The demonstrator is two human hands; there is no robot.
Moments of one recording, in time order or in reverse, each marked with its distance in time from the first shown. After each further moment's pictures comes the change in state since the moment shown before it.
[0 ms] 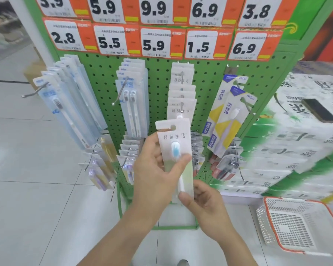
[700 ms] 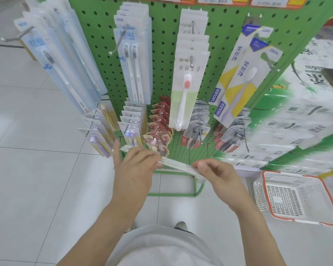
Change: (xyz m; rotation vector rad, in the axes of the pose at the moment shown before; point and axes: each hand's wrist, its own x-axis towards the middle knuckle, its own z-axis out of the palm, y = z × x) left_hand -0.041 -0.107 -0.061 0.989 -0.078 0.456; right_hand -0.009 0.010 -0.034 -0.222 0.024 0.251
